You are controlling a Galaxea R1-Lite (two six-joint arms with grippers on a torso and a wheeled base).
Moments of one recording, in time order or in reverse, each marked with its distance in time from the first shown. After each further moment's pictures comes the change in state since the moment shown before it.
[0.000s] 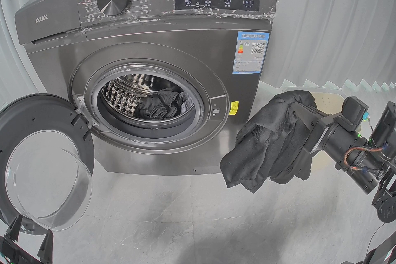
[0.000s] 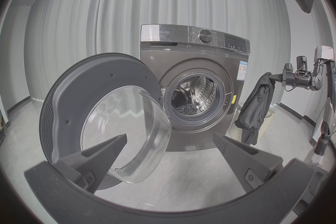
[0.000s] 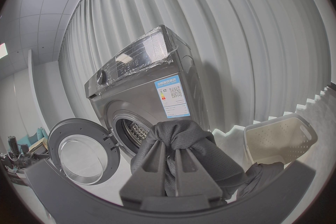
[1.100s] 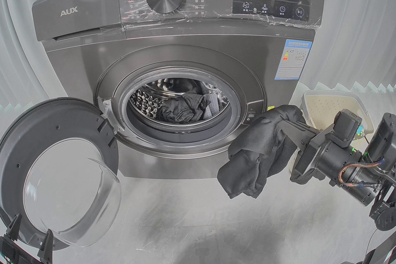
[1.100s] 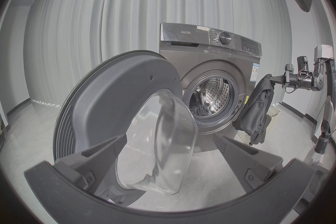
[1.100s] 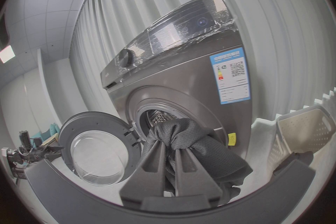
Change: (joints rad) left arm 0.000 0.000 0.000 -0.003 0.000 0.010; right arm 0.073 0.007 0.040 0.001 0.053 0.008
